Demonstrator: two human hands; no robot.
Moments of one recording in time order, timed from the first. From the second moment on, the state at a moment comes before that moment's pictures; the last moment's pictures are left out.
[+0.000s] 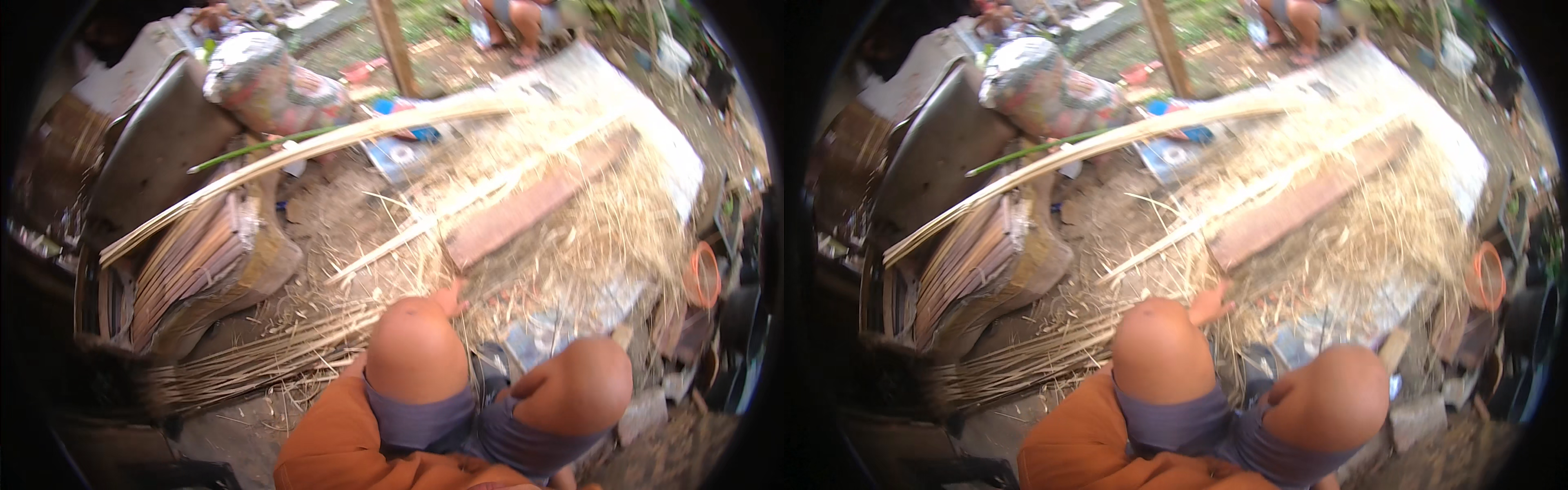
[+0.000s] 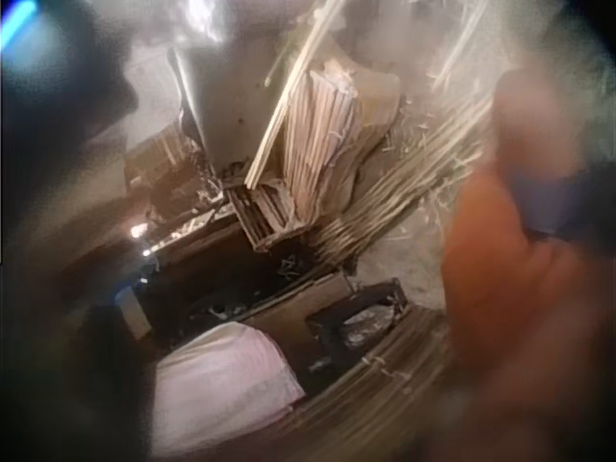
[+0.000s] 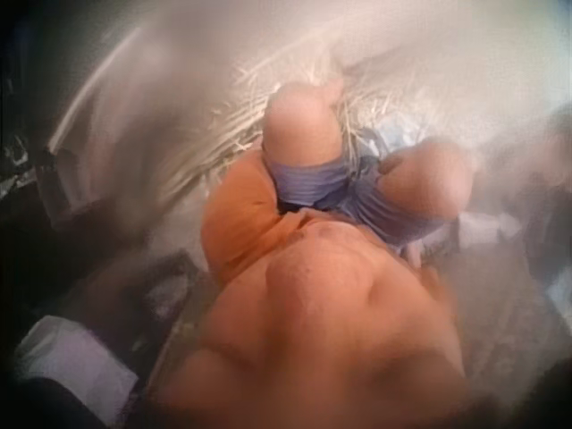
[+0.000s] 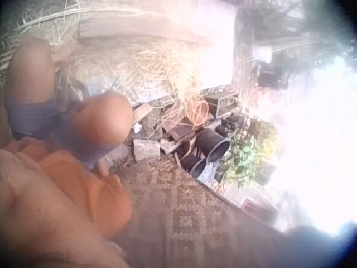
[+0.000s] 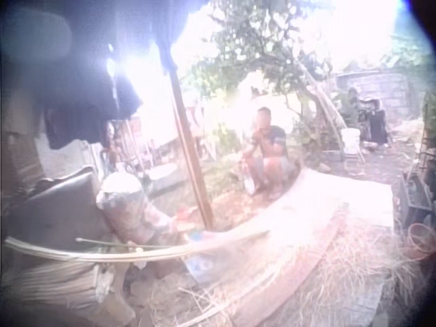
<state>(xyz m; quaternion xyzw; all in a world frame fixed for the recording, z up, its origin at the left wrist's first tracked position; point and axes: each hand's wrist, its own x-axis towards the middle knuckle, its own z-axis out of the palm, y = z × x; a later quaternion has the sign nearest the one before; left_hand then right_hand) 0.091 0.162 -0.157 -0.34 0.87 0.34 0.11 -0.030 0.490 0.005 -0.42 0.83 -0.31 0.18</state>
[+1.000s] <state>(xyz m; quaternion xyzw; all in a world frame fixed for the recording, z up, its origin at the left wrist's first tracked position) -0.187 0.177 0.179 -0.06 0.98 0.17 0.06 -0.090 0.536 -0.029 -0.01 0.62 -0.78 -0.01</state>
